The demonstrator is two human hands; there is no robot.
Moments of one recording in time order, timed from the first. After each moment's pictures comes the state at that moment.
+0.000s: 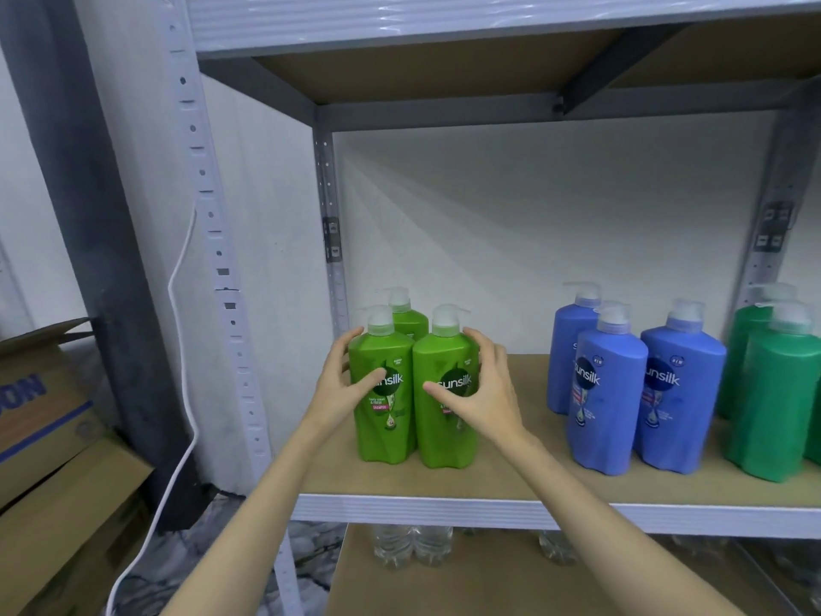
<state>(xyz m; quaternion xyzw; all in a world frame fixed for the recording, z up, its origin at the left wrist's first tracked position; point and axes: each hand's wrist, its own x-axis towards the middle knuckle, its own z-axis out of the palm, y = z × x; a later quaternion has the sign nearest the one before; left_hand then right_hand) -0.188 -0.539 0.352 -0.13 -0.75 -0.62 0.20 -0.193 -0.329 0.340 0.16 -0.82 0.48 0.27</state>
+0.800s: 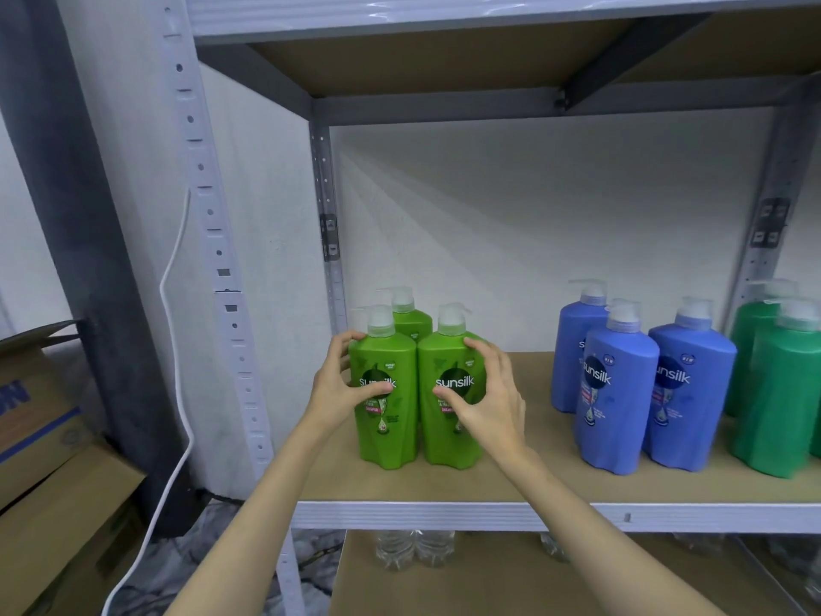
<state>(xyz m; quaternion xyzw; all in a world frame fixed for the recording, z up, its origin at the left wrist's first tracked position) -0.200 -0.553 0.352 -0.15 -0.77 -0.58 0.22 -0.192 -0.345 0.326 0.10 -0.83 0.42 0.35</state>
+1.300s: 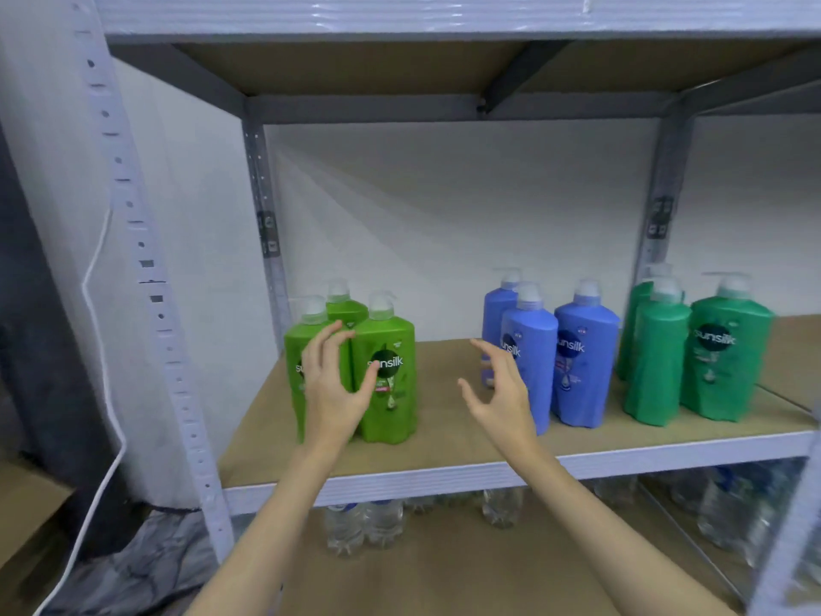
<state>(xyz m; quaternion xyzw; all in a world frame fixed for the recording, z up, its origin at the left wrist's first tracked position) -0.157 -0.461 0.338 -0.16 -0.76 -0.41 0.48 -0.144 -0.251 0.311 0.12 -0.81 0.43 0.39</state>
